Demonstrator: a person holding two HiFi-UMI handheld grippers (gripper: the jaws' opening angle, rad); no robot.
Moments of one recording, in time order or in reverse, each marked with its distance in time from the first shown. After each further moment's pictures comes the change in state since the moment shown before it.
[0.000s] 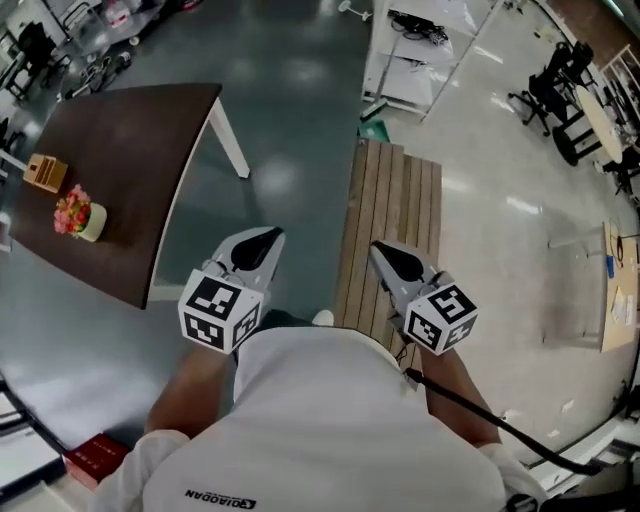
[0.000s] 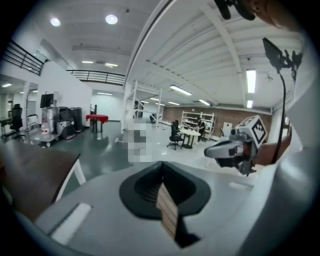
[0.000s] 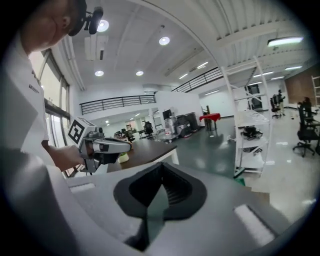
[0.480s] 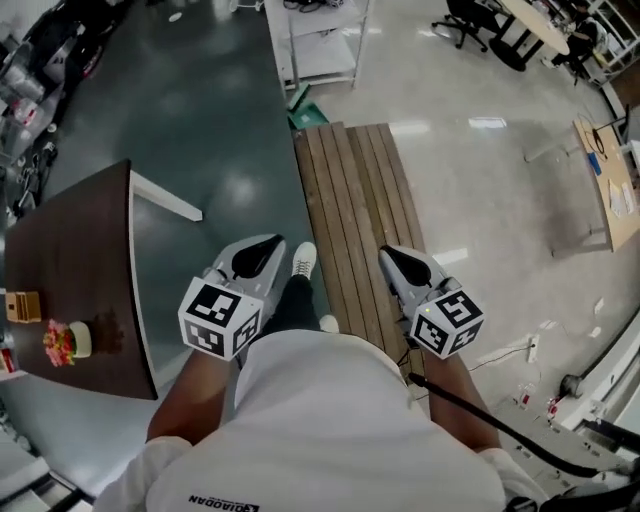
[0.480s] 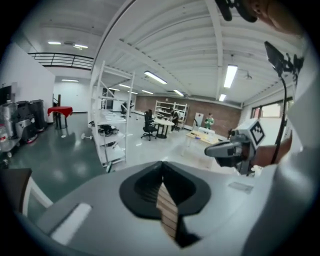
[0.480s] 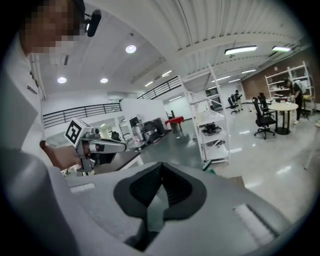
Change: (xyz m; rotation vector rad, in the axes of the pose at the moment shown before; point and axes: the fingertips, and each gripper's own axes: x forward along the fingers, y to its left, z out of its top) left arm 0.146 -0.048 0.036 0.118 0.139 -0.343; right arm -0.068 -0.120 -0.021 0.223 -0.079 -0.366
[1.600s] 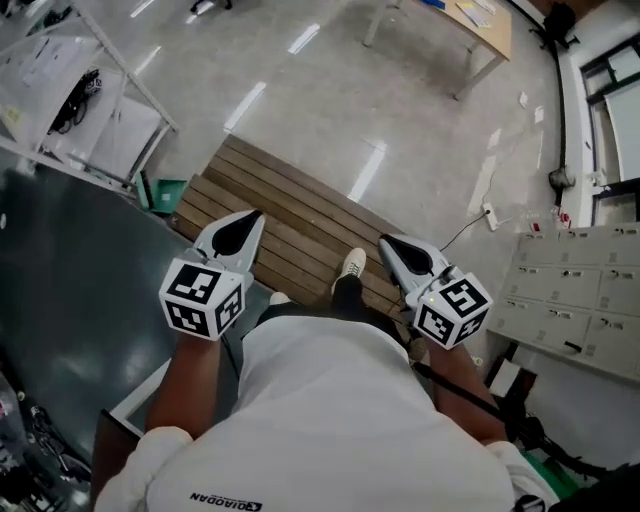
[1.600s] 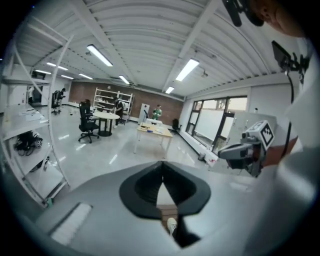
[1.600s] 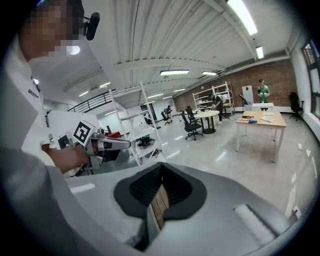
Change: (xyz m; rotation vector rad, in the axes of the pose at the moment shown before) left arm 0.291 -0.035 0.122 0.272 0.126 -0.665; right arm -0.067 -0.174 0.022 0.300 -0.158 -0.720
